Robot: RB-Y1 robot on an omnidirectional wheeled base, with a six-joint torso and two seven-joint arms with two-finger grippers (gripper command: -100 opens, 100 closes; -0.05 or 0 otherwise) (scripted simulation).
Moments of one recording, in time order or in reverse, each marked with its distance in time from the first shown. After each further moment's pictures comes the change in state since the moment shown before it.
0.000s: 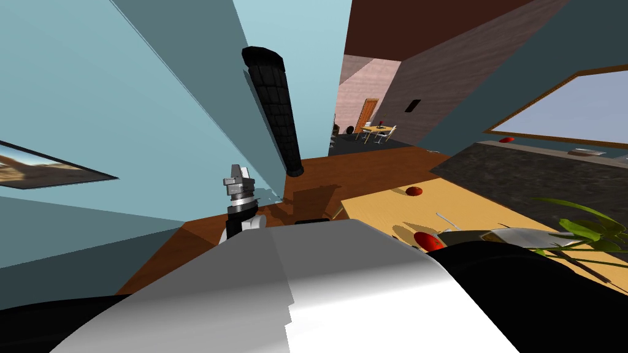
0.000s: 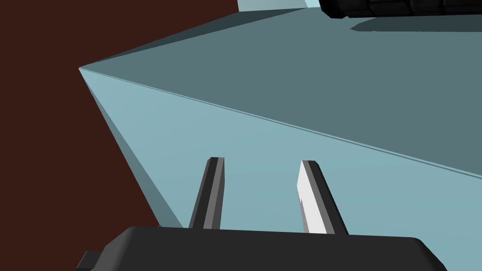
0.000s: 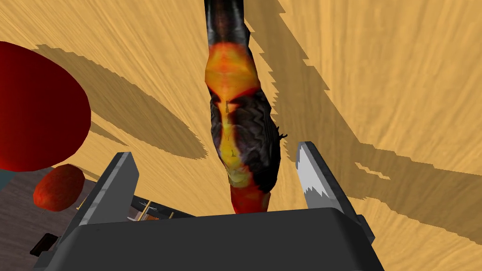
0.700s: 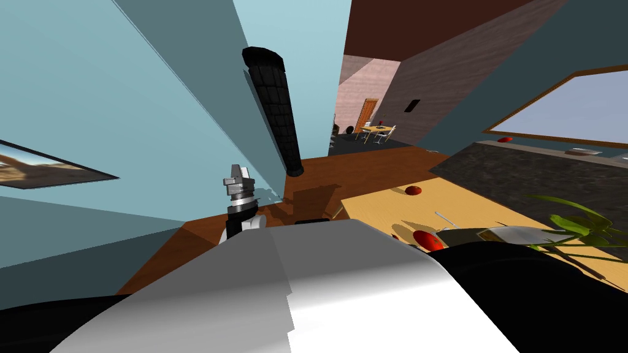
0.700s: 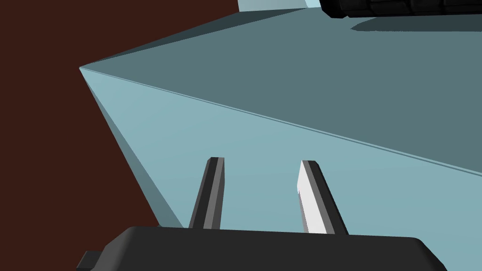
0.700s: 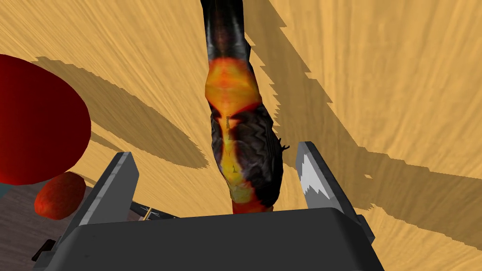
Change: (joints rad) left arm 0.000 0.000 0.000 0.000 0.000 0.000 0.000; right arm -0.070 0.020 -0.001 0.096 -0.171 -0.048 0.186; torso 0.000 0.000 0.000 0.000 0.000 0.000
